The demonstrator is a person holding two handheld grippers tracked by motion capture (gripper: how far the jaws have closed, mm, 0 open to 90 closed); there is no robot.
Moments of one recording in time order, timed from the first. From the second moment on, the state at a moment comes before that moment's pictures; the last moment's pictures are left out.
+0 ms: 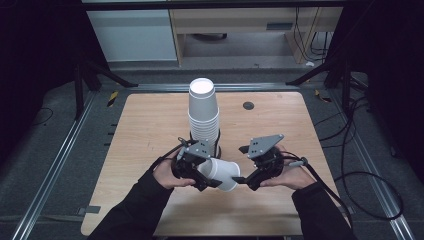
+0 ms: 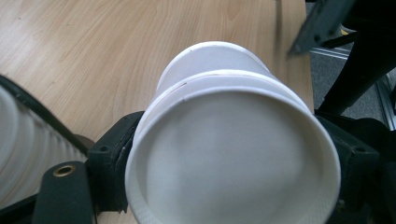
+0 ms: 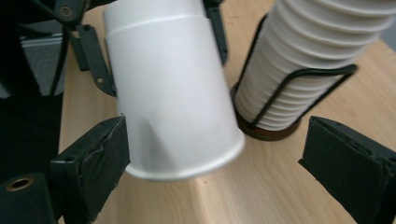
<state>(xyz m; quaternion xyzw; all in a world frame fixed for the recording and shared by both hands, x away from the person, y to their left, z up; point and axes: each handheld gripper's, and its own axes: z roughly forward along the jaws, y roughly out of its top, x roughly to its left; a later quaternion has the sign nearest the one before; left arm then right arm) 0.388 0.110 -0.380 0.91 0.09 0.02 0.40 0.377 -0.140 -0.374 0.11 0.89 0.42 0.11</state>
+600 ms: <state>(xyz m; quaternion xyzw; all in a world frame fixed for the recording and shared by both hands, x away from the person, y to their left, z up) 0.388 0.121 -0.379 0.88 0.15 0.05 0.44 0.380 -0.178 -0.377 0.27 0.83 0.46 0.18</state>
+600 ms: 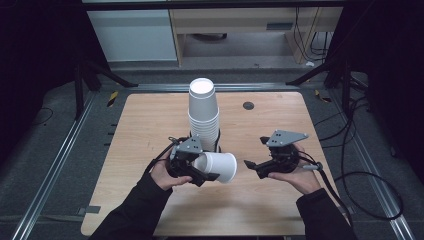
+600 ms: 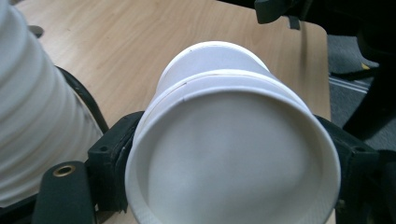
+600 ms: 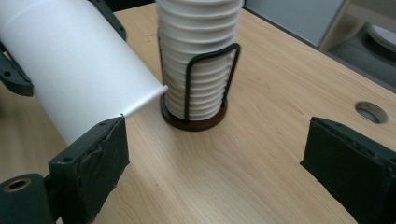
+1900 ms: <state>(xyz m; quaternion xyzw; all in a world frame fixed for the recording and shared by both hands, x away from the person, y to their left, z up) 0.387 0.075 -0.408 0.80 0.21 0.13 0.55 0.365 -0.212 -0.392 0.39 0.74 0.51 0.20</state>
